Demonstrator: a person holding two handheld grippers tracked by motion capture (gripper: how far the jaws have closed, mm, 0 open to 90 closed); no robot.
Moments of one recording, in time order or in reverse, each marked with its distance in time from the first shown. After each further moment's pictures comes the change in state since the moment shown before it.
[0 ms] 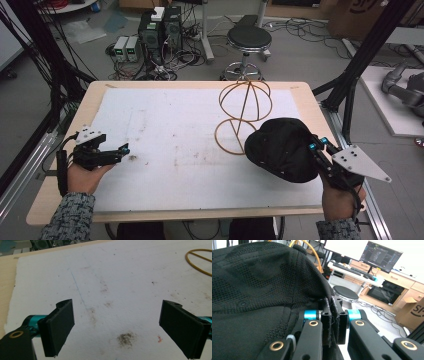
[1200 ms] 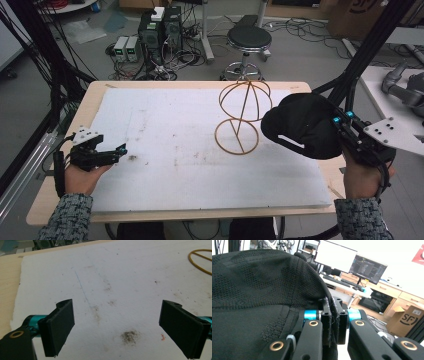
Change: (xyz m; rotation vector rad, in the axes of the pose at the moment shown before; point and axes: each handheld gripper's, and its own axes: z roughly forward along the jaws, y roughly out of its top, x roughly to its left) left arm 0.005 -0.003 -0.004 0.000 0.010 -0.008; right arm -0.052 0.047 0.001 -0.077 -0.050 0.003
